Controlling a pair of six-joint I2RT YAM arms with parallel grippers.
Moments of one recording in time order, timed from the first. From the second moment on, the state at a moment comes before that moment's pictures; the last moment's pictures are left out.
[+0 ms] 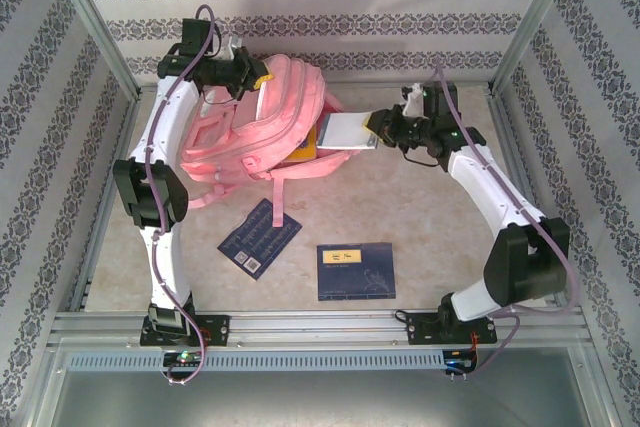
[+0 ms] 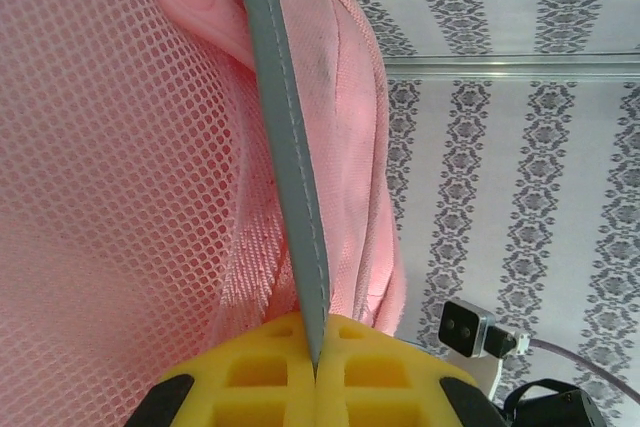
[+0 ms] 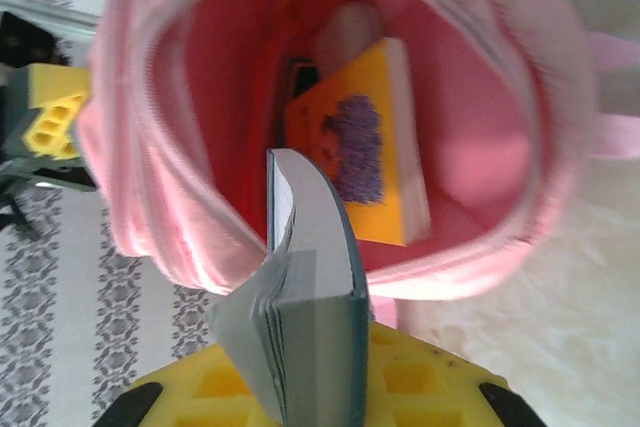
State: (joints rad) left arm -0.06 2.11 2.22 -0.82 0.85 -0.89; right arm 0.19 1.52 1.26 -0.33 -0.70 0.83
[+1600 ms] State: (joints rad) left arm -0.09 2.12 2.34 -0.83 0.97 -0.92; right arm 0.44 1.98 1.59 -0.08 -0.61 0.91
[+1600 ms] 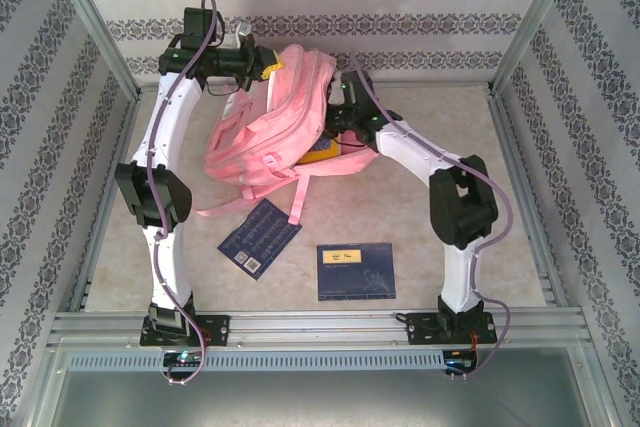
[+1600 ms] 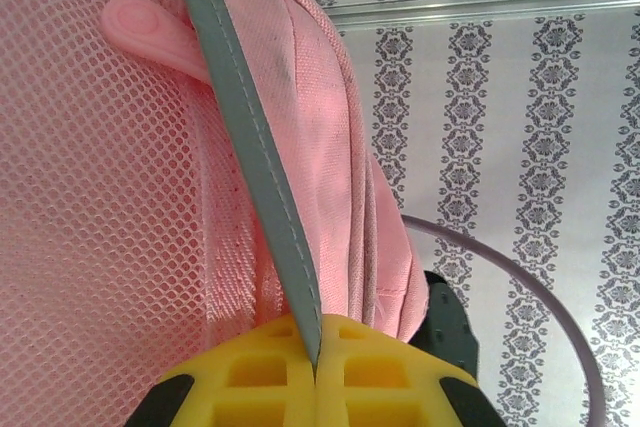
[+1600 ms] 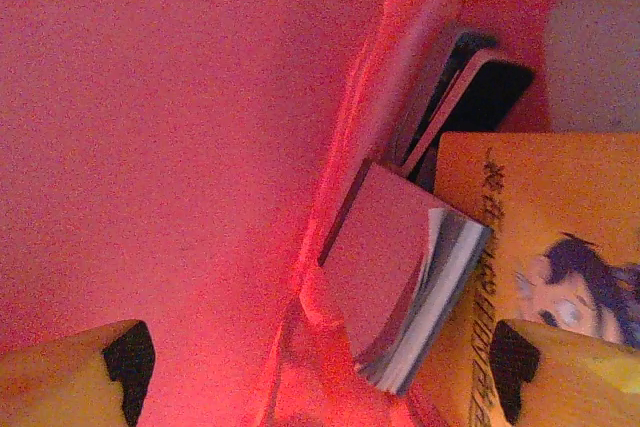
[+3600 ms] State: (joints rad) left arm -0.46 1.39 1.22 -0.88 0.42 -0.77; right arm 0.72 1.48 0.76 -0.89 -0.26 0.84
